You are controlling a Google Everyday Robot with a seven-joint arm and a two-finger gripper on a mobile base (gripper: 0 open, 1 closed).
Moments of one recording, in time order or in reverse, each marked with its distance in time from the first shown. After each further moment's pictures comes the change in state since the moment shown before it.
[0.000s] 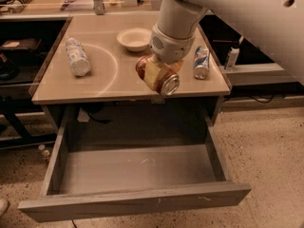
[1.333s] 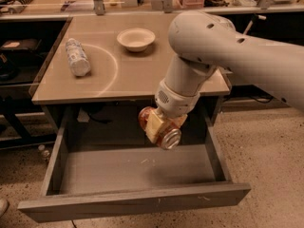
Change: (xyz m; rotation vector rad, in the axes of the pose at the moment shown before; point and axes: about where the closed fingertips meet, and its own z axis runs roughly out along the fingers) arm 0.096 0.057 0.080 -0.198 0.119 0.142
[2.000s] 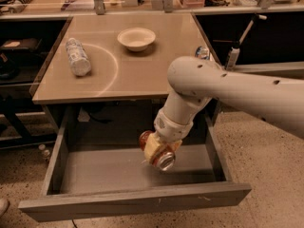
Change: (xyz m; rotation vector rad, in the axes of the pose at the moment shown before) arm 0.010 -0.017 0.089 -0.090 0.047 0.117
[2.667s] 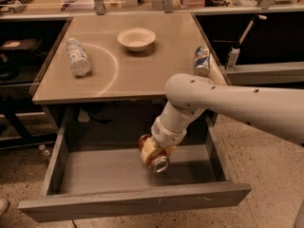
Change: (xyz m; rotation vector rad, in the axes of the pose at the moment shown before) arm -0.027 -0.022 0.049 -0.020 -0.045 0.077
